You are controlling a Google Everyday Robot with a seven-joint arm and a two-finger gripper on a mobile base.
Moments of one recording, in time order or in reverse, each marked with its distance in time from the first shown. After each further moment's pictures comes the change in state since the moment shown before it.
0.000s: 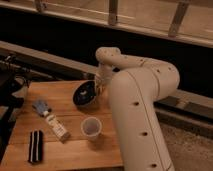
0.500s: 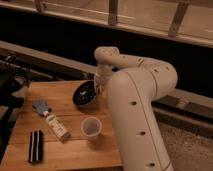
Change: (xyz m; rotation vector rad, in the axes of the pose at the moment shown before) arm -0.001 0.000 -0.001 0.013 0.000 -0.008
